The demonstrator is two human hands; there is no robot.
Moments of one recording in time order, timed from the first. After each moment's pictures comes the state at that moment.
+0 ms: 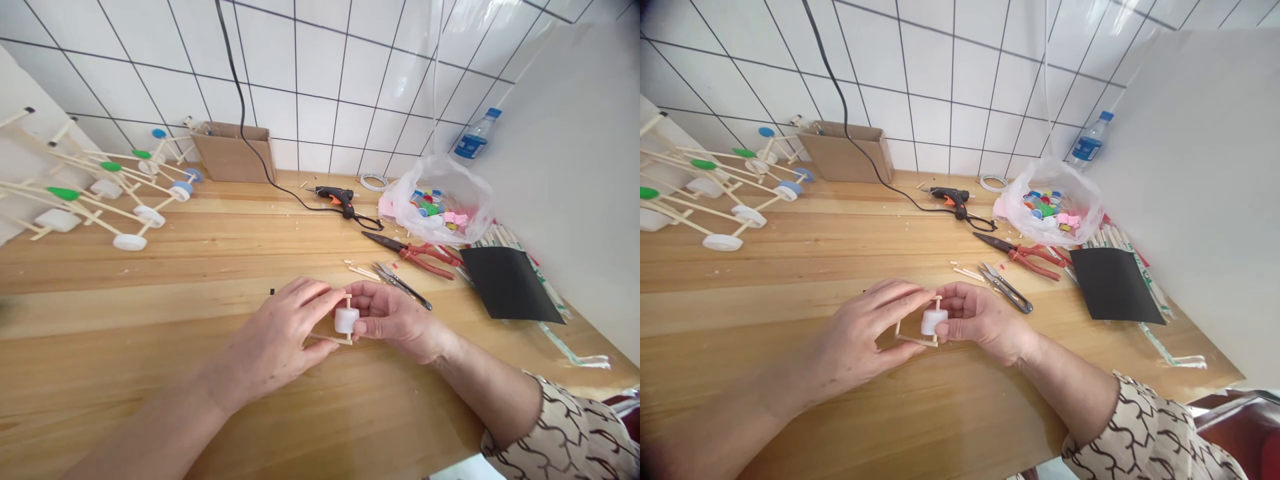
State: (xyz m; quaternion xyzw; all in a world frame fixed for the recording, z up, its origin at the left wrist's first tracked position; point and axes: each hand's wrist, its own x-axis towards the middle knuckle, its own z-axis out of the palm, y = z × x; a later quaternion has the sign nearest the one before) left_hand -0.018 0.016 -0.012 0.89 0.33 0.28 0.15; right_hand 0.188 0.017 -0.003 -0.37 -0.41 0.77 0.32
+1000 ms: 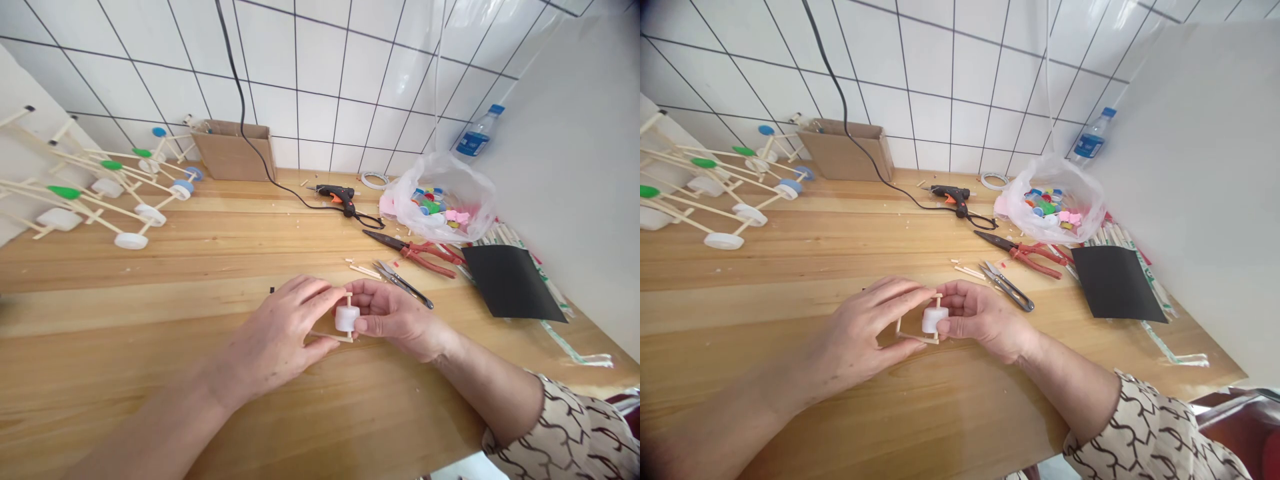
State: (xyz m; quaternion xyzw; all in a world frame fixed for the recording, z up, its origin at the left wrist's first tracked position) left_hand -0.018 0.016 -0.011 0.89 0.33 0.27 0.15; right_hand 0.187 0.017 -0.004 -0.36 -0.42 0.77 0.32
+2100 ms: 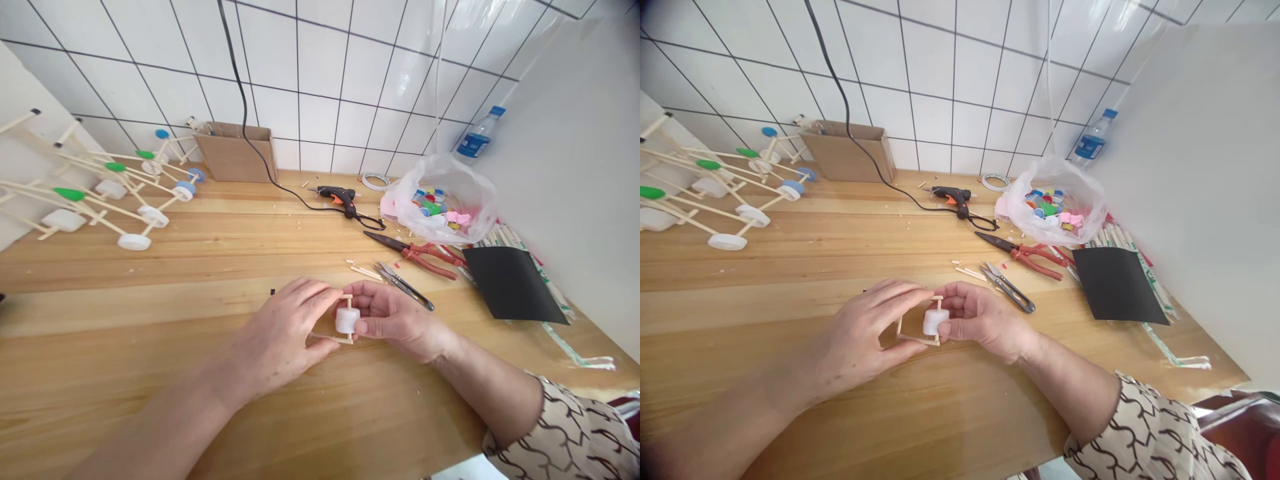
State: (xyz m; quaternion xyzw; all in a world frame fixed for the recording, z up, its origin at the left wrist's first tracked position) left_hand -0.018 0.015 -0.012 0.89 0.34 0.28 0.14; right_hand 0.188 0.019 -0.007 -0.35 -0.41 0.78 0.32
